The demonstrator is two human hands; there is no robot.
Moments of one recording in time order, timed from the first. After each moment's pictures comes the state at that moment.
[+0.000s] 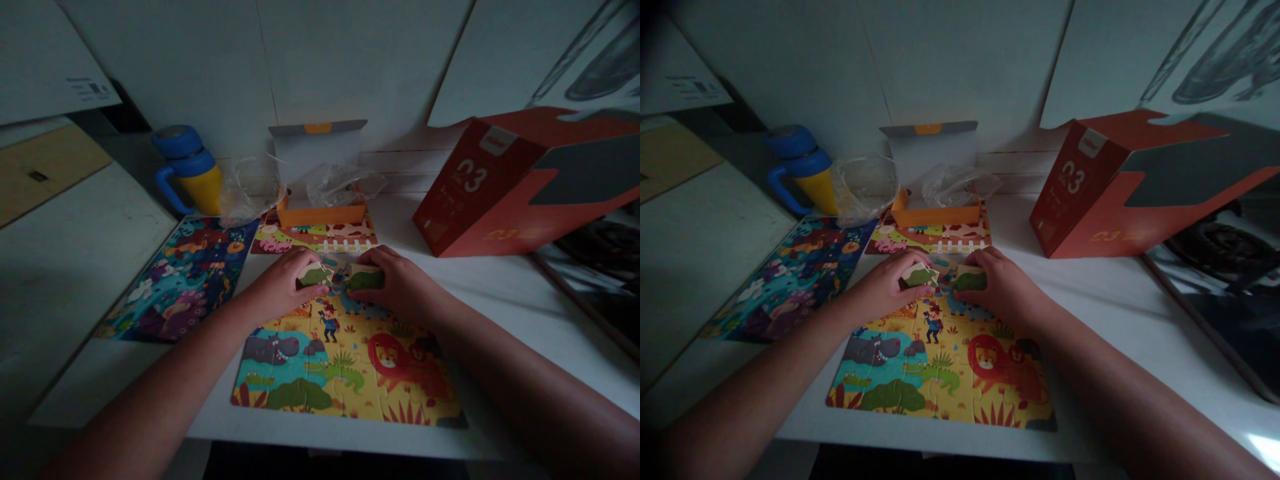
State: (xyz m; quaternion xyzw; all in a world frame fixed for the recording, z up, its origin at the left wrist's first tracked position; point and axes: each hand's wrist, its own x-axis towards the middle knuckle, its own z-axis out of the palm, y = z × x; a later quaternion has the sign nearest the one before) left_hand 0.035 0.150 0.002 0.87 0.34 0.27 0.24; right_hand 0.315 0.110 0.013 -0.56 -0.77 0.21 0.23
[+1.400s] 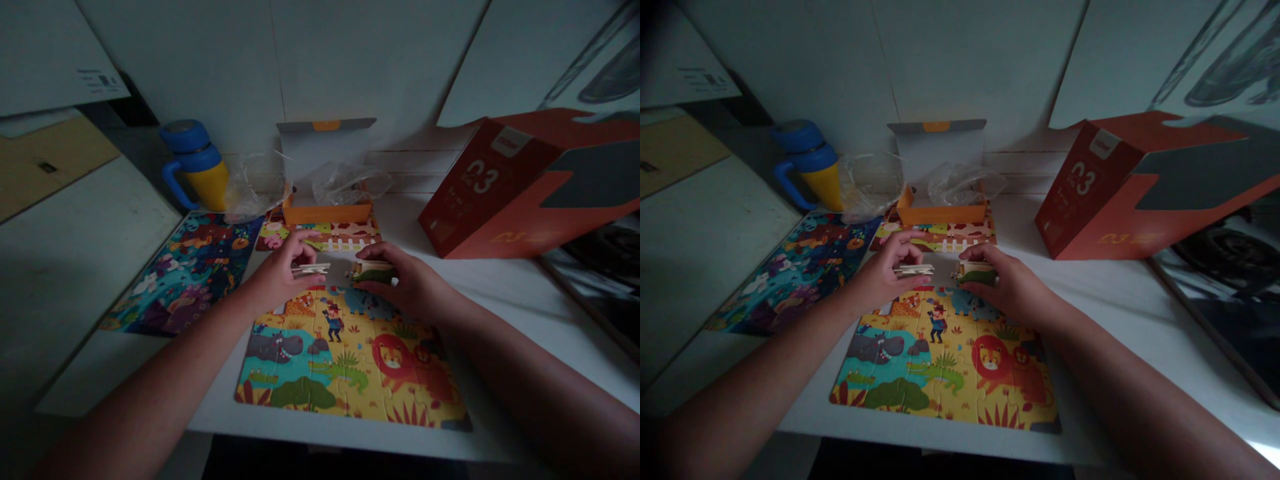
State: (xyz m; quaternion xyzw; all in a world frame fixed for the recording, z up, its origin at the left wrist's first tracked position) left_hand 0.028 0.152 0.005 0.78 0.35 0.34 0.38; right_hand 0.323 0.109 0.012 -0.49 -0.76 0.29 0.31
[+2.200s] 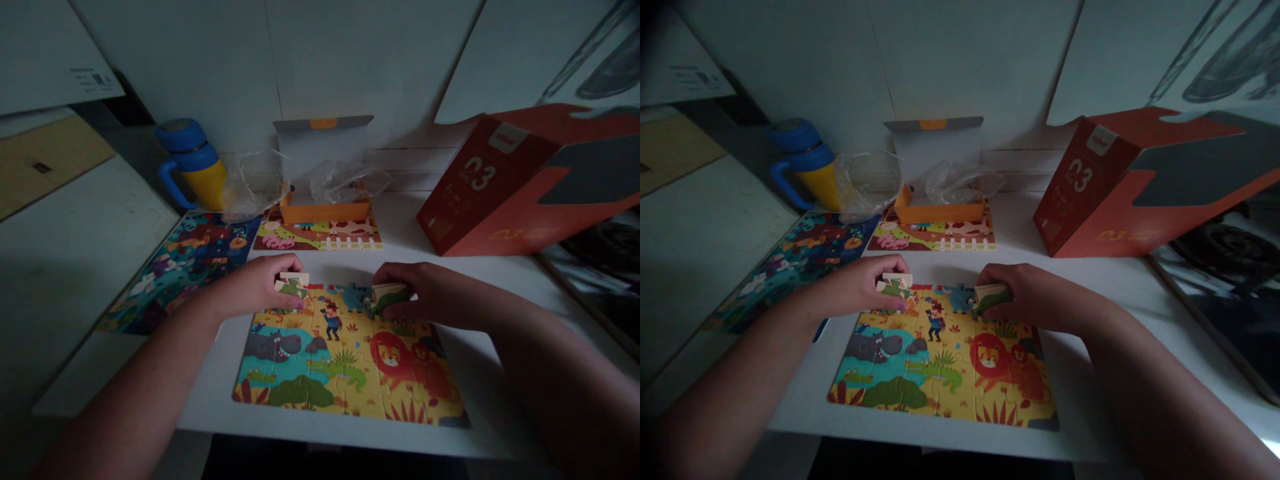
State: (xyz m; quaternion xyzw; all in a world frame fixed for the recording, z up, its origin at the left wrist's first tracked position) left_hand -0.004 0.146 0.040 0.81 0.42 0.13 0.38; right_hand 0.356 0.100 0.047 -0.50 -0.79 0.34 0.08
